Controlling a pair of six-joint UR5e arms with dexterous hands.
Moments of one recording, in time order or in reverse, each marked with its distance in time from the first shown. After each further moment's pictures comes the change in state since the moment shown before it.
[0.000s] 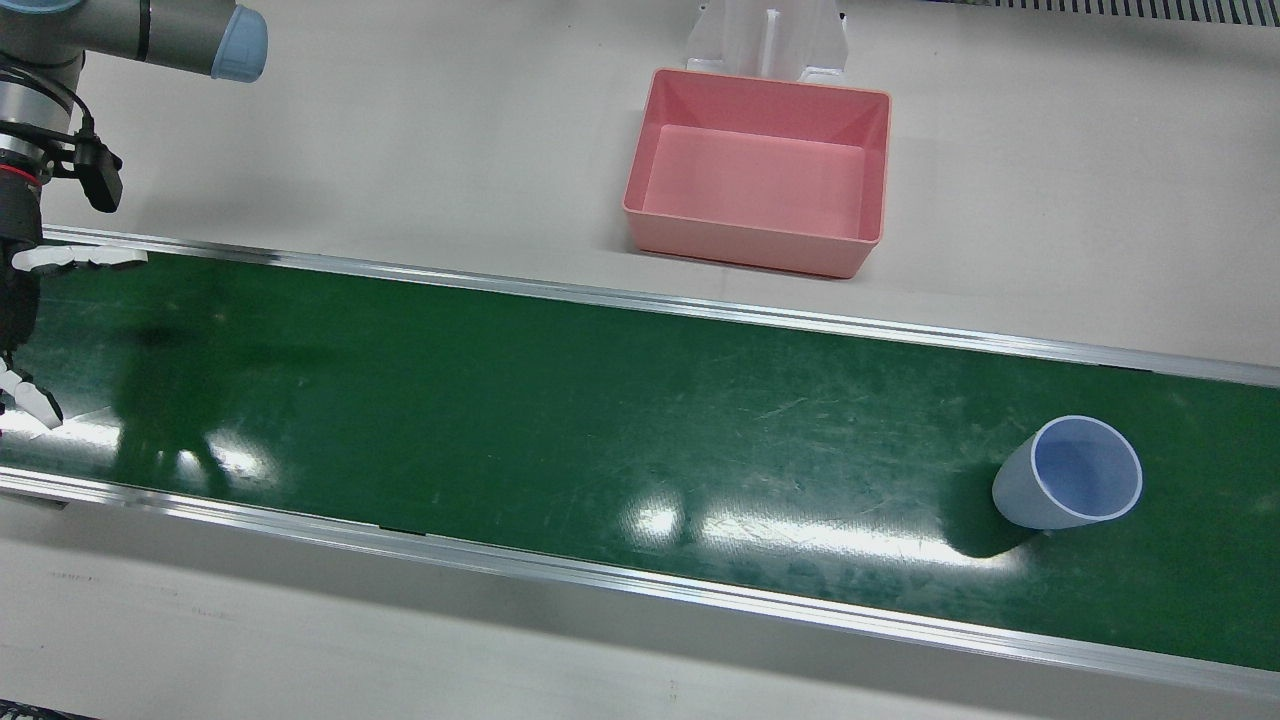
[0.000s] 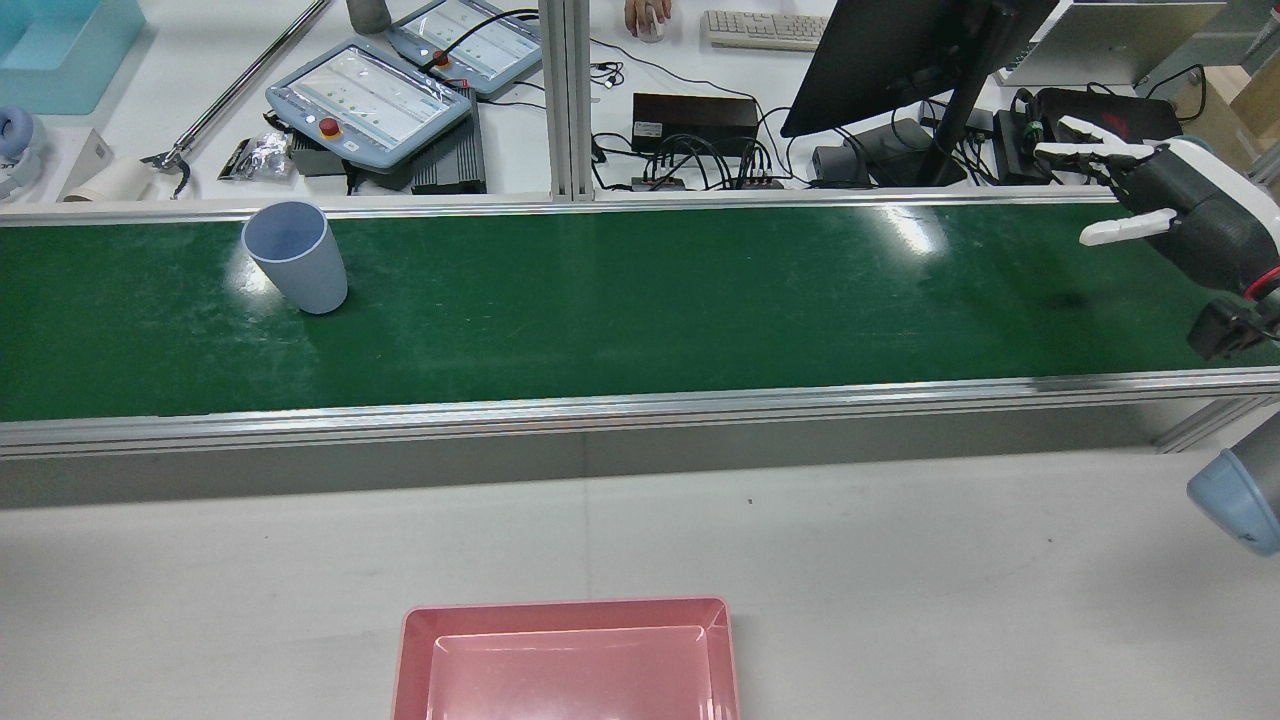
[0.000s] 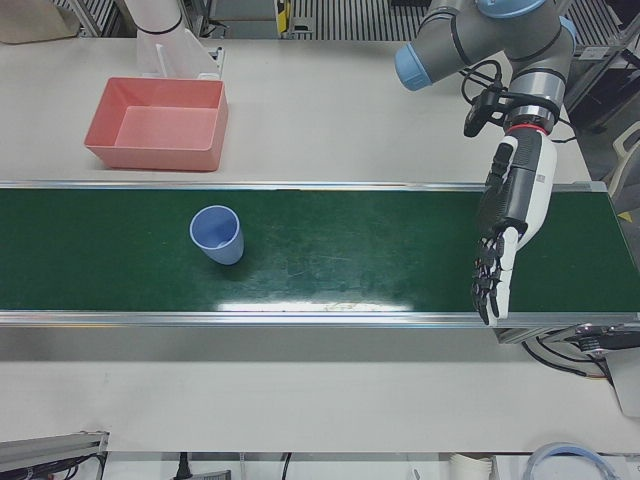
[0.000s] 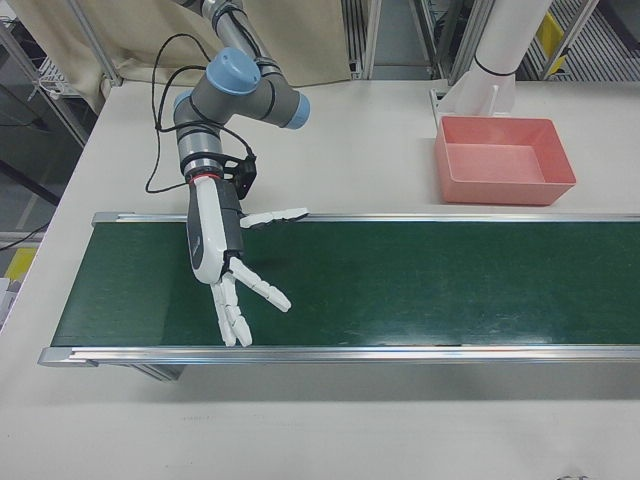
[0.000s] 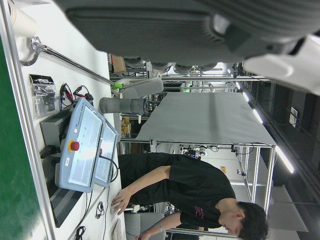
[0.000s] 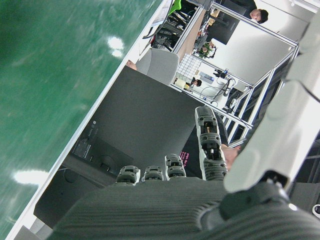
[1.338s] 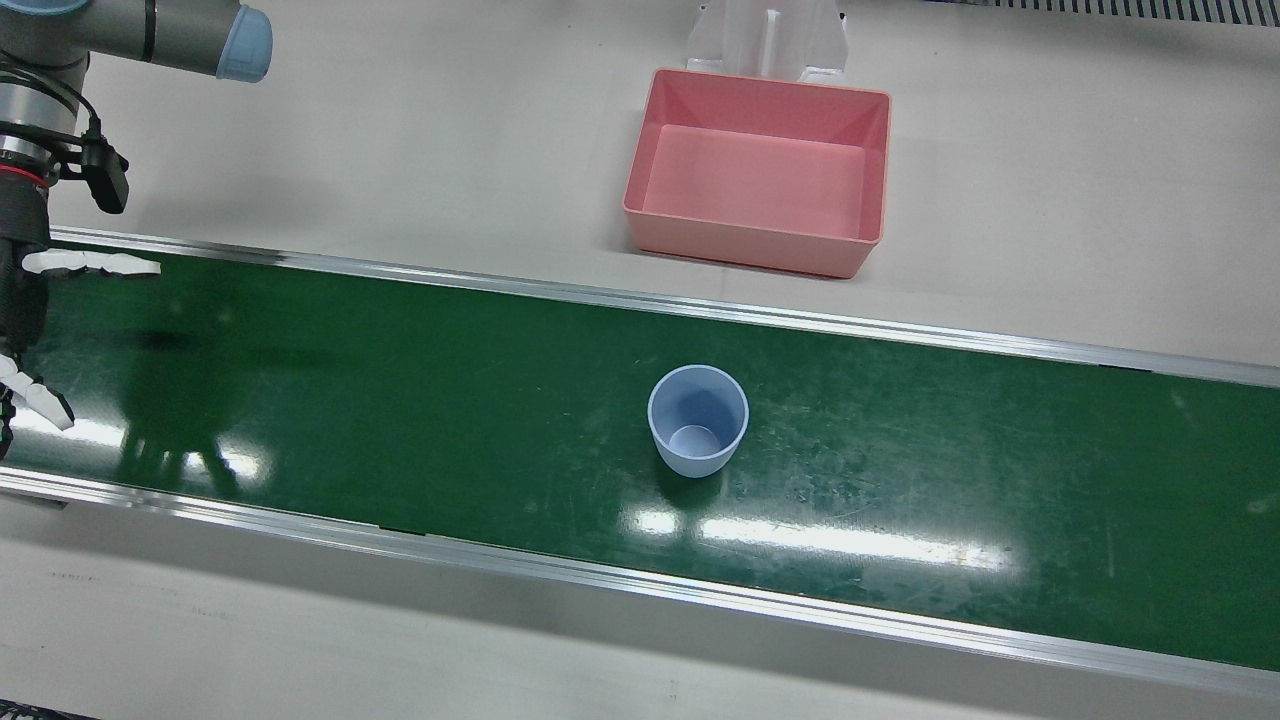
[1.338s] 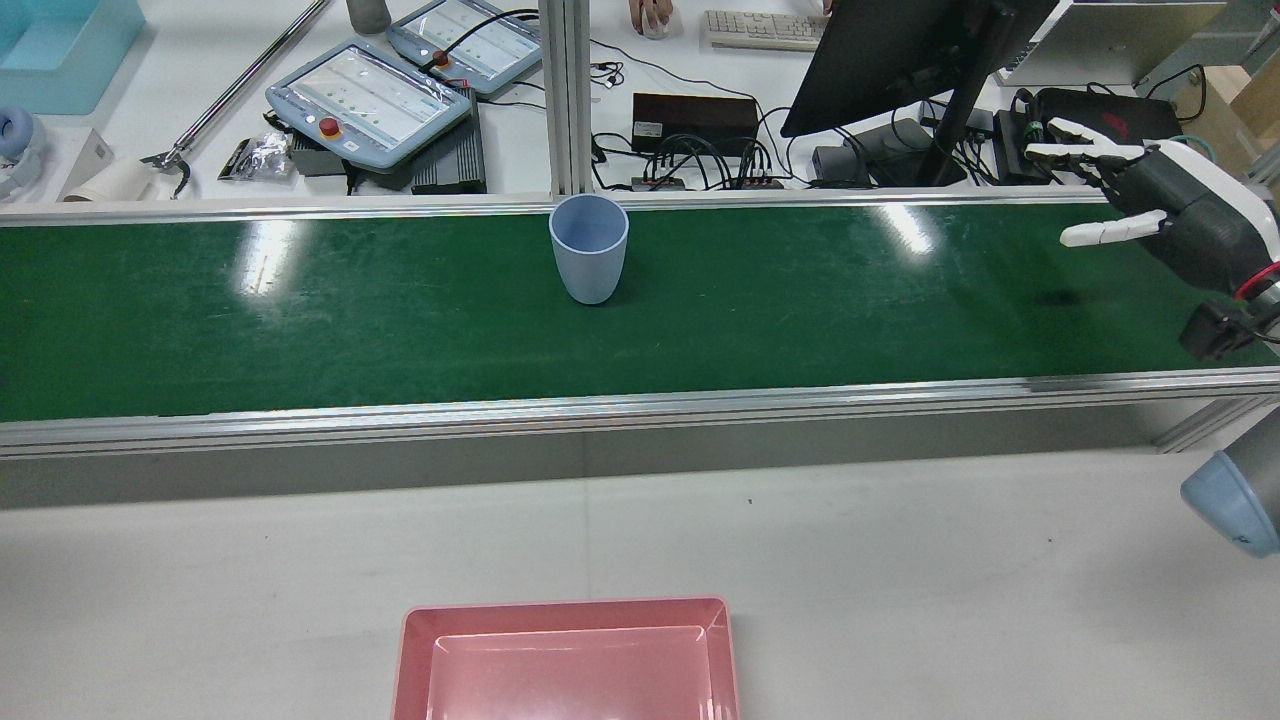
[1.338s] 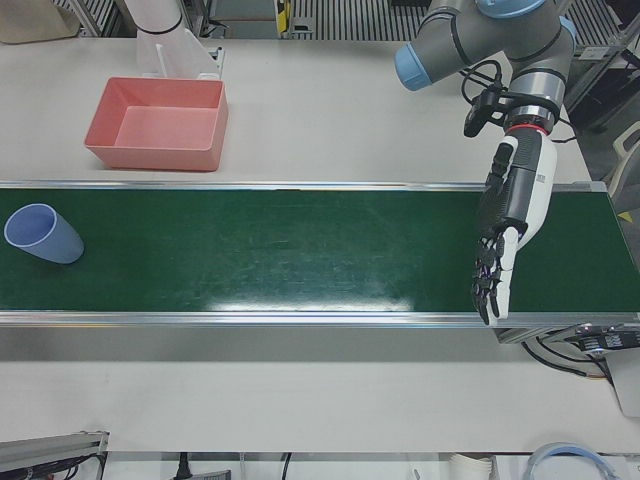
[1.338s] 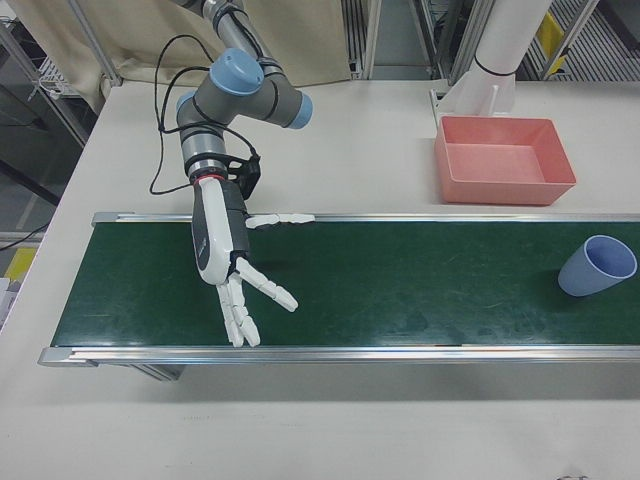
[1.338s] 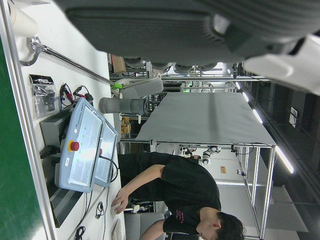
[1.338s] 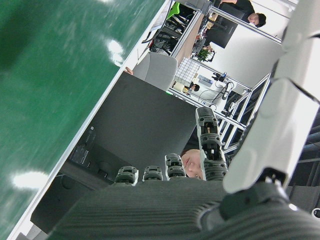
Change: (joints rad) left arm 0.000 0.000 0.000 0.000 -0.001 0.000; right arm -0.011 0.005 0.004 -0.002 0.000 -0.002
